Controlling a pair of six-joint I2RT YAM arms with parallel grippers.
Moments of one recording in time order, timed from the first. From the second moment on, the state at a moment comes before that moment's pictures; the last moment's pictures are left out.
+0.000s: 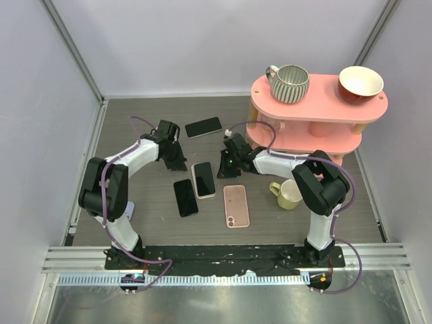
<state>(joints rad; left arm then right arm) -0.32 1.73 1.13 -0.53 0.13 -0.67 0.67 1.87 1.13 -0.17 -0.15 0.67</state>
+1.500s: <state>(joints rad) -0.34 1.83 1.14 -0.49 0.21 -0.69 0.75 1.99 1.38 -0.33 0.05 0.61</state>
